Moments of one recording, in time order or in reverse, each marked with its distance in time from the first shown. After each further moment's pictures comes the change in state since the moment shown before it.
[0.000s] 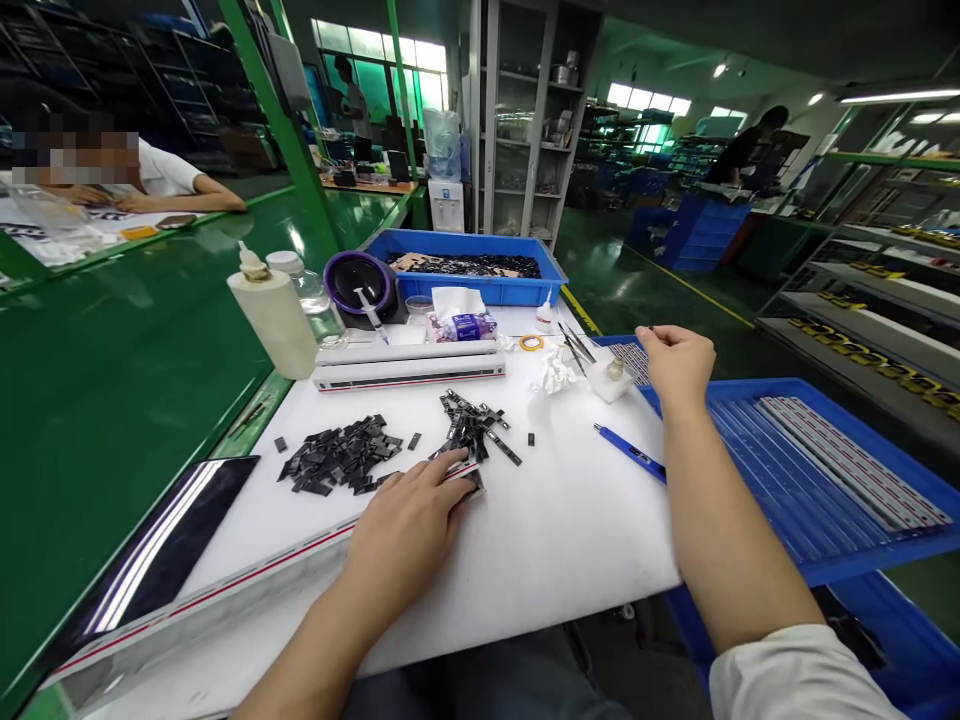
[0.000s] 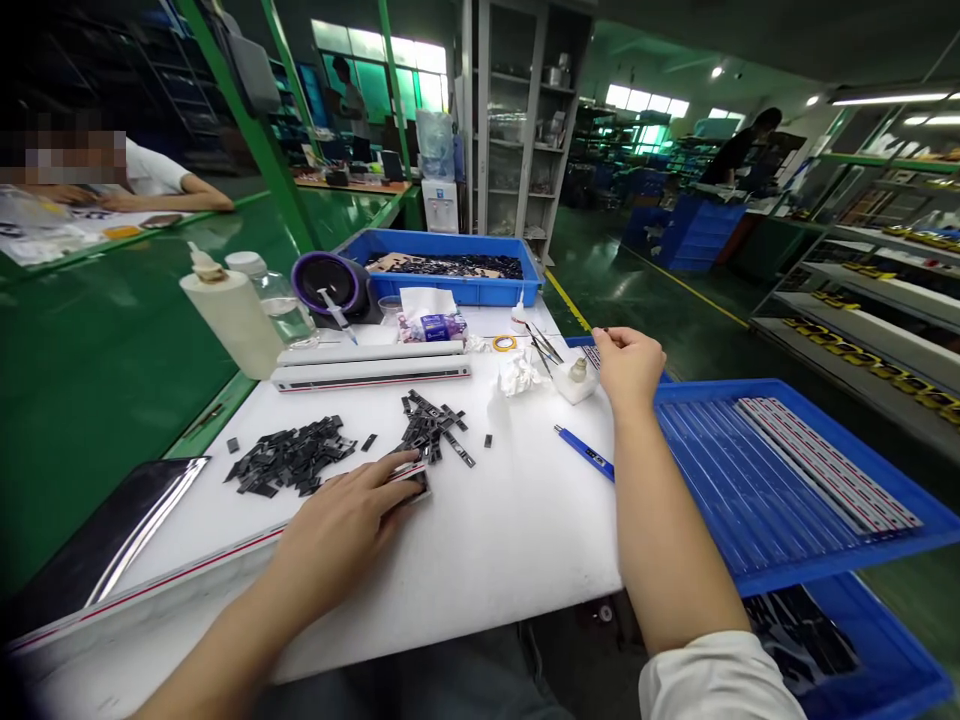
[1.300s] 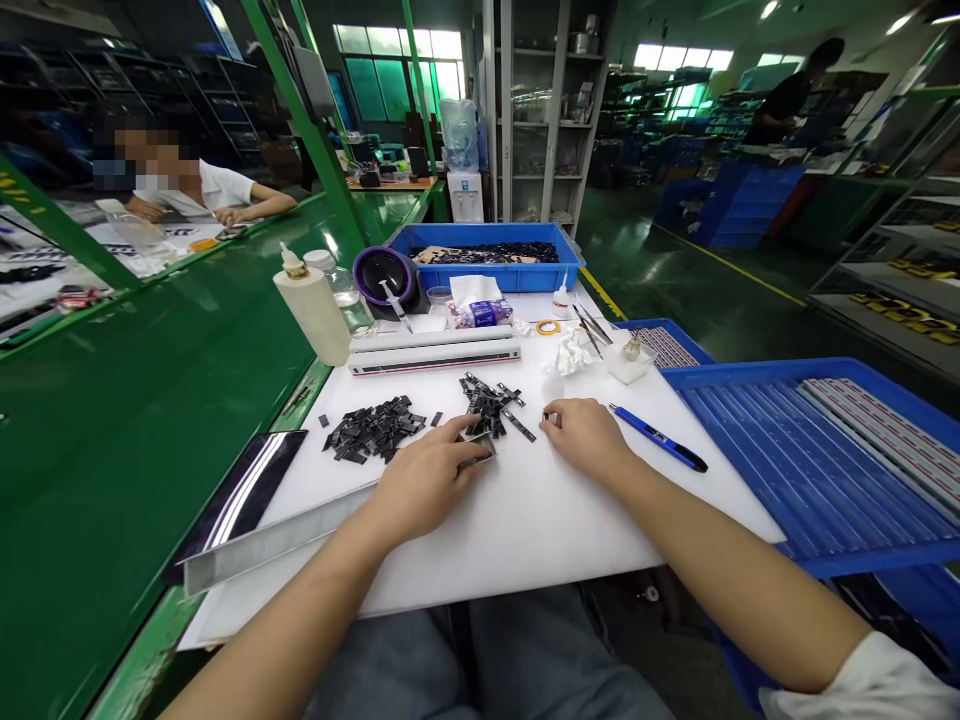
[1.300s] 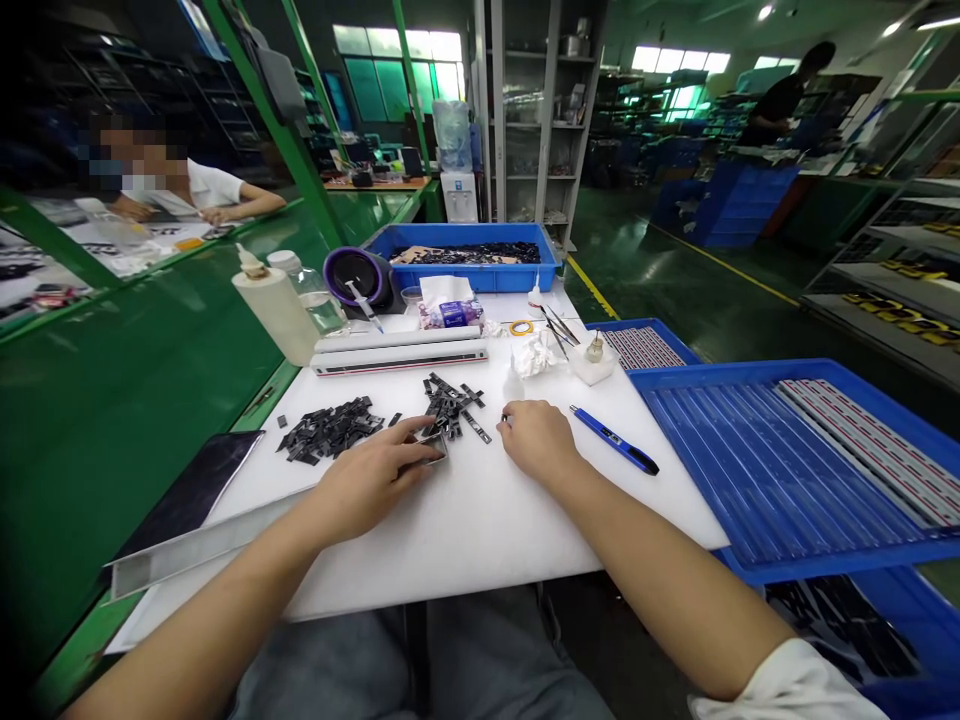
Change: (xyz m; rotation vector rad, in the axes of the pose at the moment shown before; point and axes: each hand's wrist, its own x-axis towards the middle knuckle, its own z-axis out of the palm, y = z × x) left_hand 0.008 -0.011 -0.014 -0.076 -0.168 -0.028; right_hand -0.139 -0.045 0.027 -0.490 -0.857 -0.315
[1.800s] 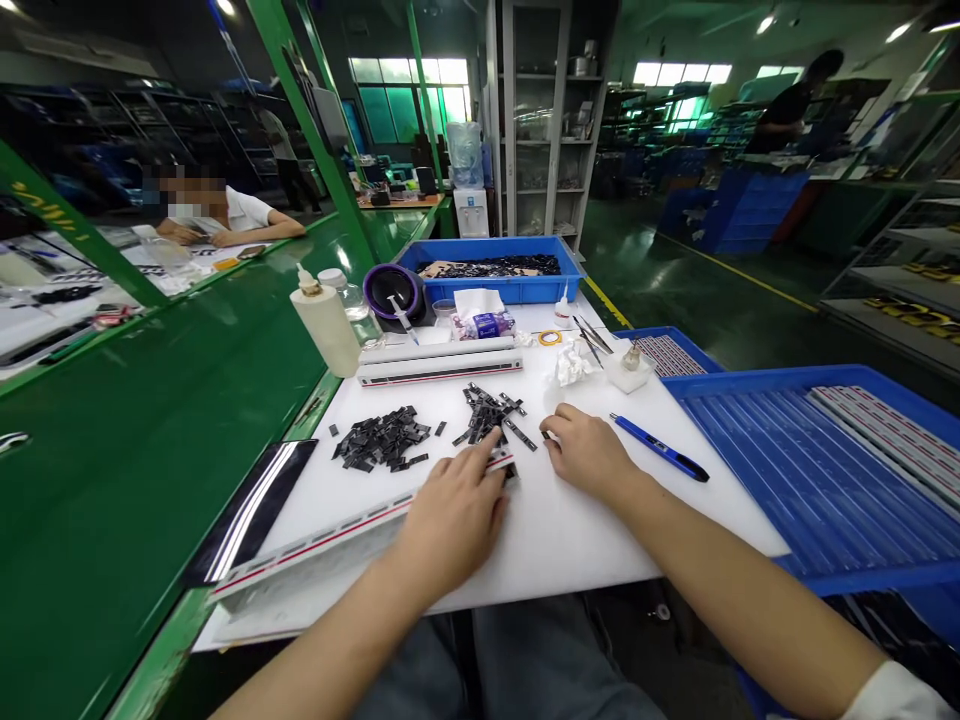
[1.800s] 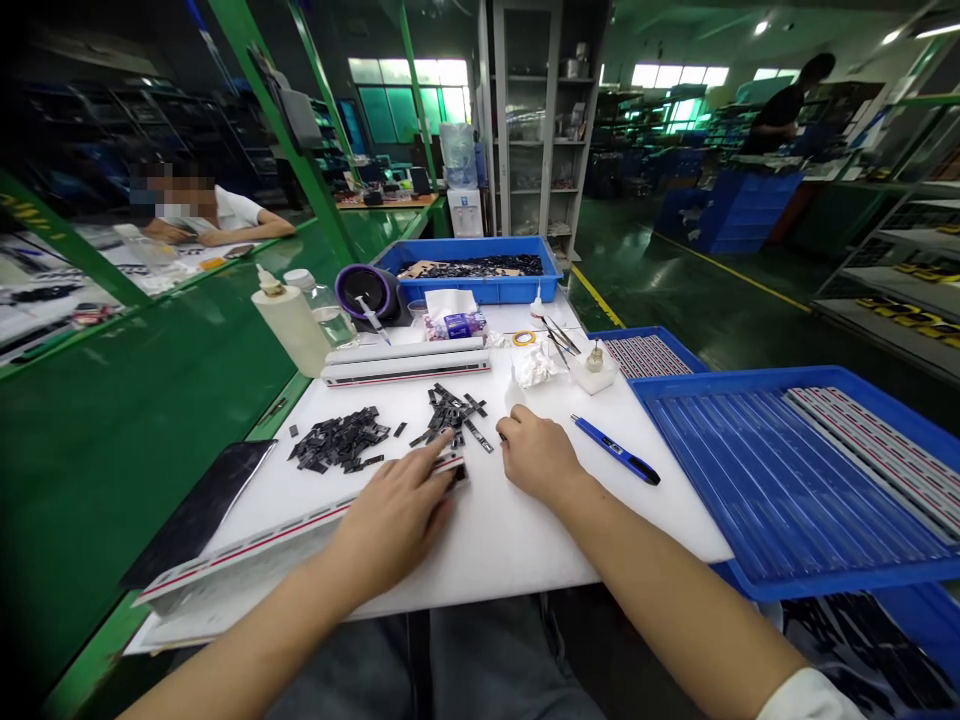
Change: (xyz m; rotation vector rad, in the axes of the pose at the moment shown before) left_hand -0.015 0.040 0.021 0.253 0.221 0.136; right_hand -0.015 0.002 -0.003 -0.034 0.082 -0.246
